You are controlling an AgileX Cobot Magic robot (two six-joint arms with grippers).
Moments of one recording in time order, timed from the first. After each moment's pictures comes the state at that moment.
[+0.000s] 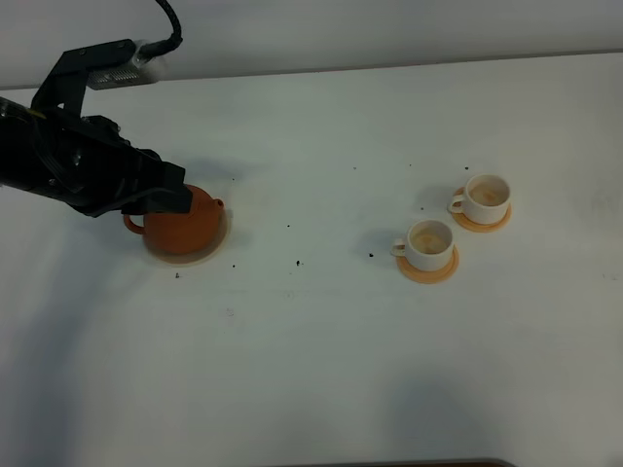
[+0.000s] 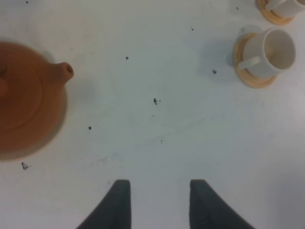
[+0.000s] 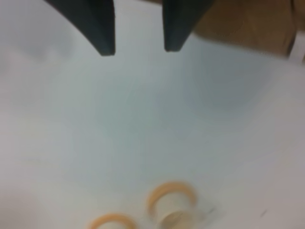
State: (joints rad) left arm -0.14 1.51 -1.06 -0.55 0.77 0.49; right arm 0.16 0.24 -0.50 0.32 1.09 -0.32
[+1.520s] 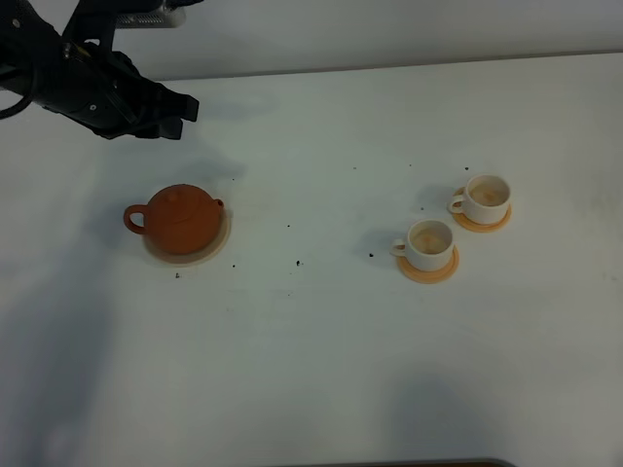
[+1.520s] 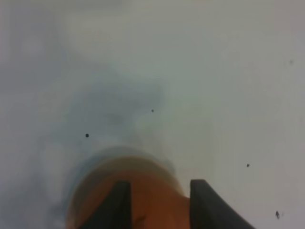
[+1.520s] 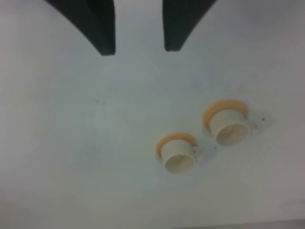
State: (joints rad) left arm -0.14 1.85 -1.42 -0.27 0.66 0.31; right arm -0.10 -0.01 -0.50 0.36 1.08 -0.35
